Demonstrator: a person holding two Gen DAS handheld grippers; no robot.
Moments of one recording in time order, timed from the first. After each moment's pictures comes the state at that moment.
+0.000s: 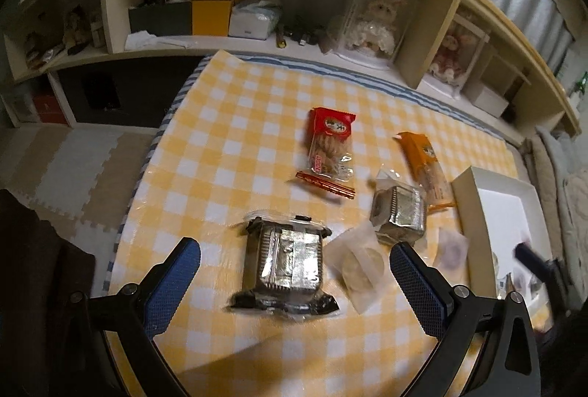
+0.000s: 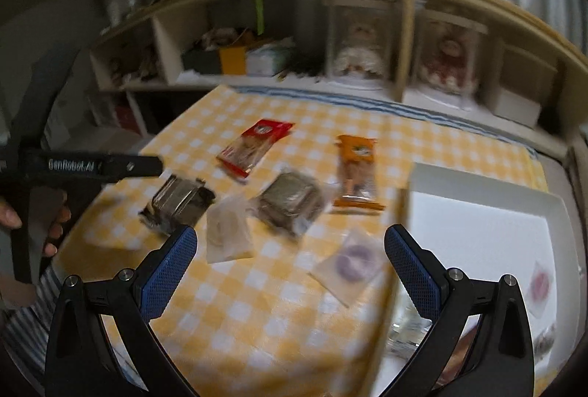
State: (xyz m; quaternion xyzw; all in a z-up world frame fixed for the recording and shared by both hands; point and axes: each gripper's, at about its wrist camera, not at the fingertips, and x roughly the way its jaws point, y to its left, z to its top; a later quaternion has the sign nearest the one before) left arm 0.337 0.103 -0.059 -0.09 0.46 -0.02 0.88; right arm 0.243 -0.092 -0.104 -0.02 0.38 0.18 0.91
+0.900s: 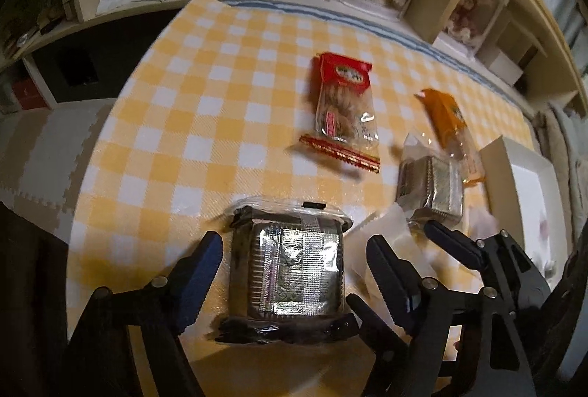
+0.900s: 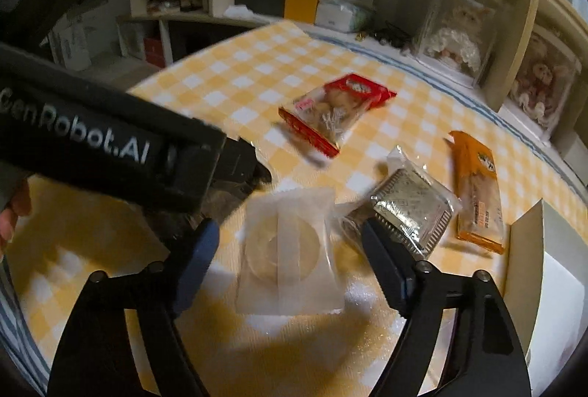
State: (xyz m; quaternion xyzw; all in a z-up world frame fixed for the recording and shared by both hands) left arm 0.393 0.088 -0.126 -0.07 0.53 -0.03 0.85; right arm 0.292 -0.003 -0.187 -0.13 0.42 0.24 0.87
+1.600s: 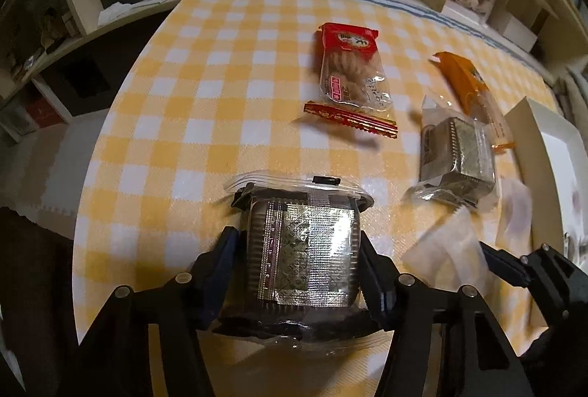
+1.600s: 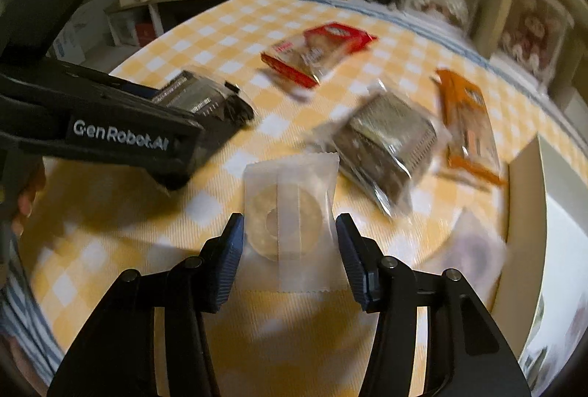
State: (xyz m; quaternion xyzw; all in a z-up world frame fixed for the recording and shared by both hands) left arm 0.389 0.069 -0.142 0.00 0.54 0.00 0.84; right arm 0.273 -0.040 -0.192 -0.08 0.48 0.23 0.84
